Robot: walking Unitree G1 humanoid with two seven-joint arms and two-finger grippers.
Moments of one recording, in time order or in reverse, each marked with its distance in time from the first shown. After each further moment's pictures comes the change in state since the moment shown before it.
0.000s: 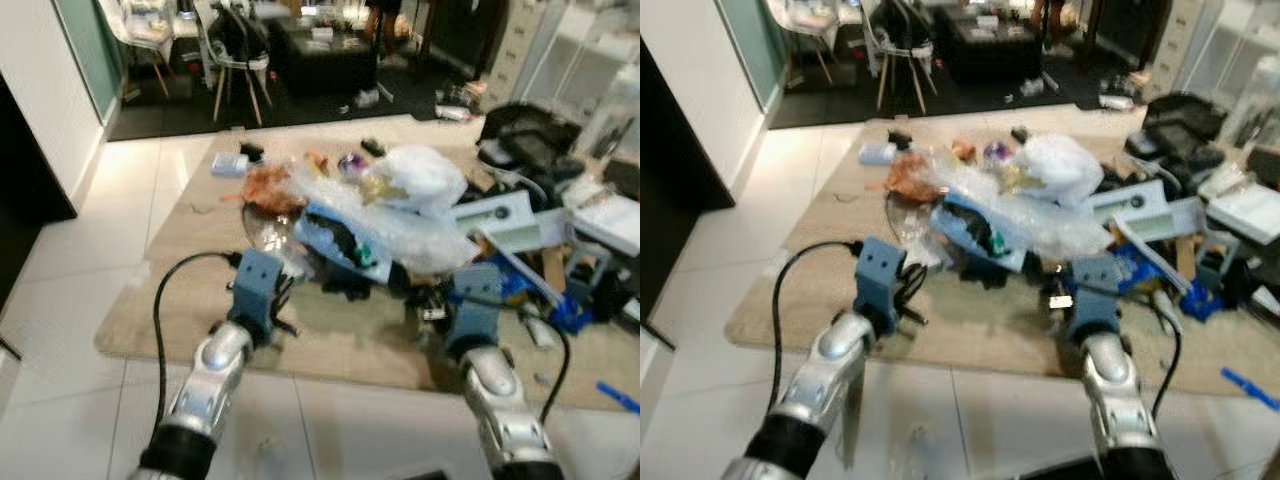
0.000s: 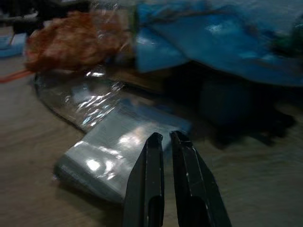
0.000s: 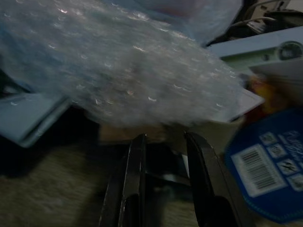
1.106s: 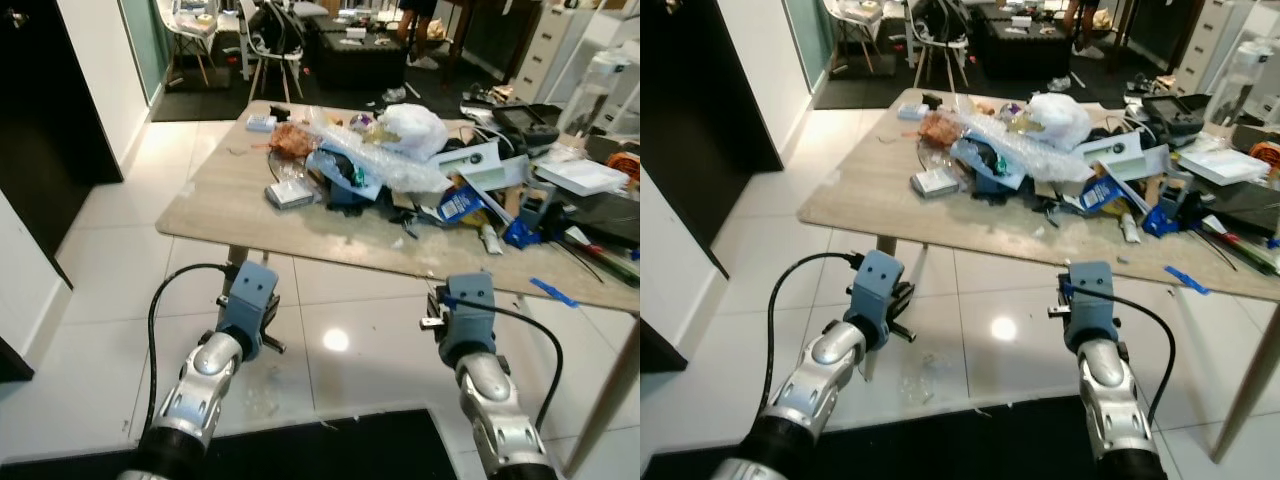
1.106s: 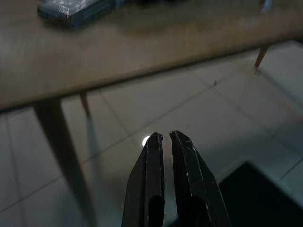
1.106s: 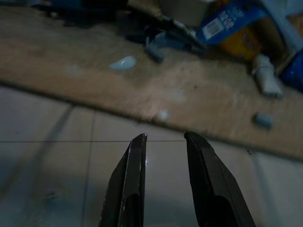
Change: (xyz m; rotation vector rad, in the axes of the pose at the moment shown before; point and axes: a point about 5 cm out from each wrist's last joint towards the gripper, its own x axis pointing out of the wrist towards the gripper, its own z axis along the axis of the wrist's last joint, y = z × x) left arm -0.001 0.000 -0.022 0.048 0.150 -0.020; right arm -0.003 -0.009 -0.016 -0.017 0.085 -0.061
